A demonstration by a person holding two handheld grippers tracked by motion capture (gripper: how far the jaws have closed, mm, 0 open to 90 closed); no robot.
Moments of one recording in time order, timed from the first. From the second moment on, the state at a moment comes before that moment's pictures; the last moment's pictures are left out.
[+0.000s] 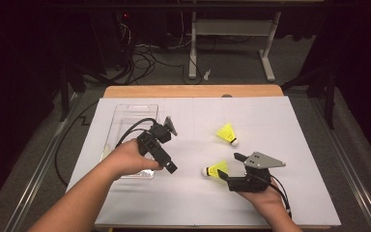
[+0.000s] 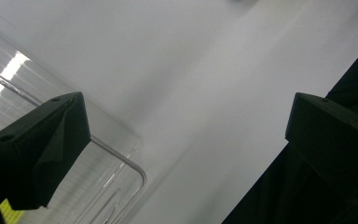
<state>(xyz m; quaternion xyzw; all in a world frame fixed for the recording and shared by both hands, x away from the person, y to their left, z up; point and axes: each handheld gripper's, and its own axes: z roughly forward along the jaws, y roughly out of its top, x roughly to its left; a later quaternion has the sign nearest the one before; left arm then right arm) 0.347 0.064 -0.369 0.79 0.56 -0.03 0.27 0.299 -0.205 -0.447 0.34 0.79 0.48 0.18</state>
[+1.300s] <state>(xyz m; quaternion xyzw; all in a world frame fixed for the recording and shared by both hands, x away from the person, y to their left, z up) 0.343 0.060 -0.375 0.79 0.55 -0.03 0.26 0.284 -0.208 -0.467 0.31 0.81 0.48 0.14</state>
